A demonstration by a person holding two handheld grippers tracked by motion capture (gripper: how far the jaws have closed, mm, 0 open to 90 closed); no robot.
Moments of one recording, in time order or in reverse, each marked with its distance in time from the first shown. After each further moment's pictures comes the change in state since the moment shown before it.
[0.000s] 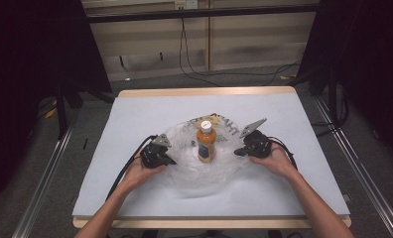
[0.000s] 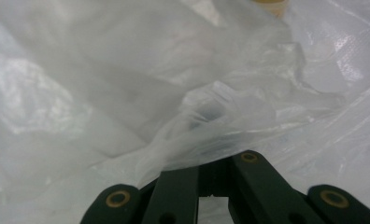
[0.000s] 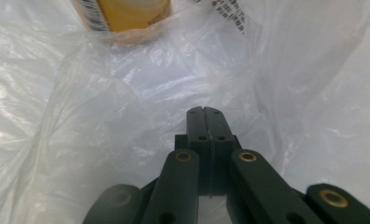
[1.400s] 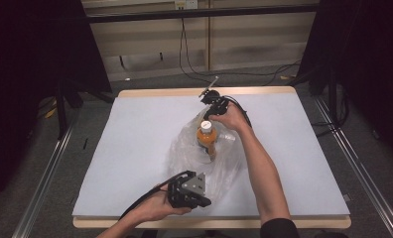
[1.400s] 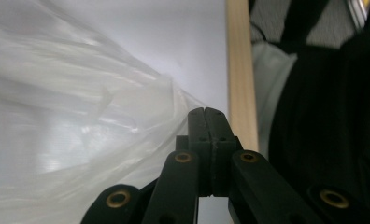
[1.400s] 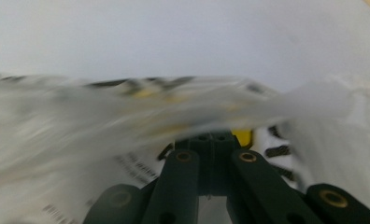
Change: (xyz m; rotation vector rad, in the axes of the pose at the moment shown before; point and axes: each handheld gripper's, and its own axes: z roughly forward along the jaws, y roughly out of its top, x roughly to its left) left arm -0.144 0.036 -0.001 0.032 -0.247 0.364; right arm -0.063 0.157 0.075 0.111 -0.036 0.073
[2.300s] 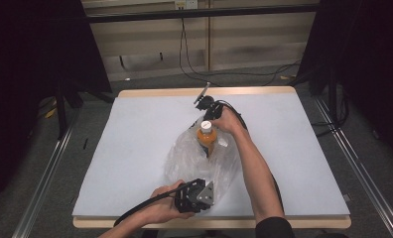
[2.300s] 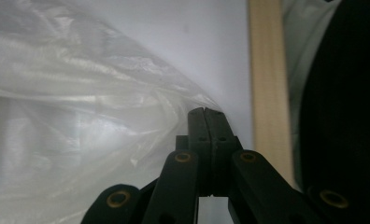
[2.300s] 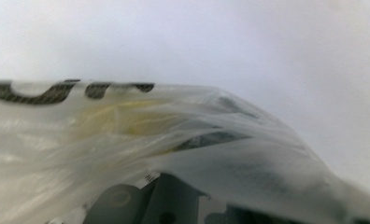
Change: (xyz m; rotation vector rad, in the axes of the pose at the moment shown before) left arm -0.019 0.004 0.030 0.203 0.059 0.119; right arm 0.007 0.004 0.028 0.142 -0.070 -0.006
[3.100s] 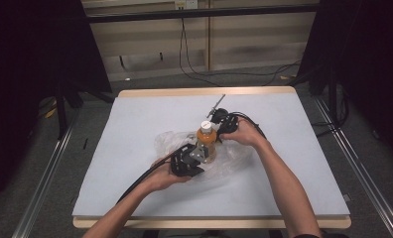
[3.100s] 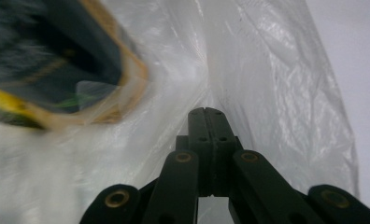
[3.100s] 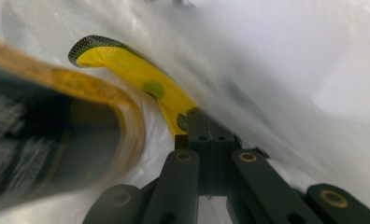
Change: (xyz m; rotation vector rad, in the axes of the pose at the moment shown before) left arm 0.096 -0.020 0.003 -0.023 0.059 -0.193; right arm 0.020 -0.062 -0.025 -0.024 0.213 -0.098
